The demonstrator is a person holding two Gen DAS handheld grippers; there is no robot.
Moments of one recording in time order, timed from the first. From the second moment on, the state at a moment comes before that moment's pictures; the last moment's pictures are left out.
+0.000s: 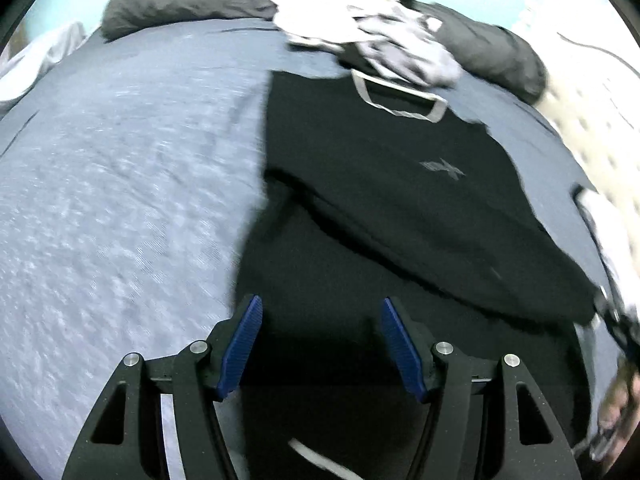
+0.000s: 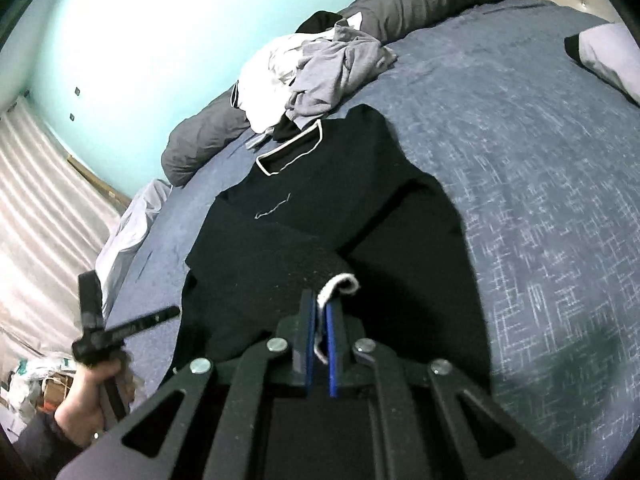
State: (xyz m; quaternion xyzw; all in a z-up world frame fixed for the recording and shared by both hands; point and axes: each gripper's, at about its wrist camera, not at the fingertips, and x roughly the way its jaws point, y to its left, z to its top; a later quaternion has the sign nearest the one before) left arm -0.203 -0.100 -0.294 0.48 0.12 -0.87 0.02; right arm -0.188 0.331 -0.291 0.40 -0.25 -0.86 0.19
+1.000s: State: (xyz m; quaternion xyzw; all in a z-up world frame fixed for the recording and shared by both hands) left arm -0.279 -0.129 -0.314 0.48 0.06 -0.87 0.00; right arm -0.201 0.335 -0.318 0.42 -0.26 -0.85 0.20
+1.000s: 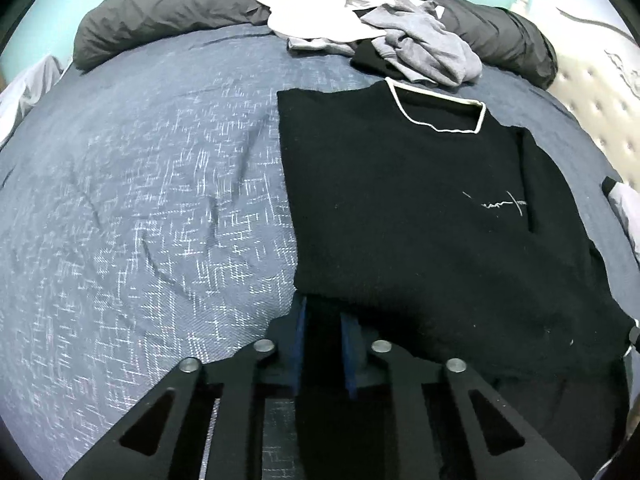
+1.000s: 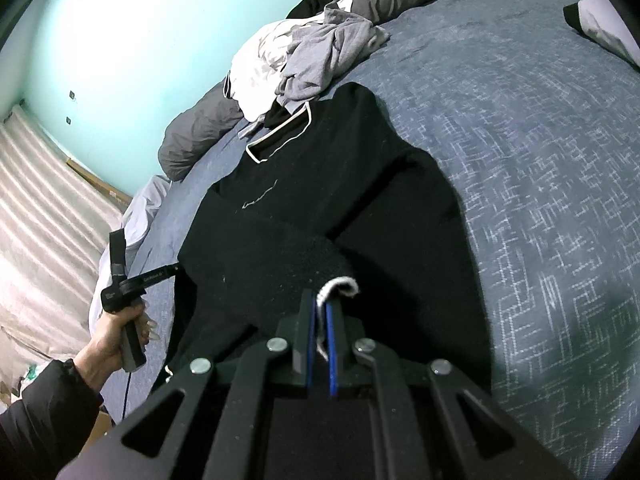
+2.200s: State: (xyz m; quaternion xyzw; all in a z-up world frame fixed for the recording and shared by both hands) left arm -0.271 -0.174 -0.297 0.45 0.16 -0.88 0.00; right arm -0.209 0.347 -0.335 0.45 -0.26 -0.84 0.14
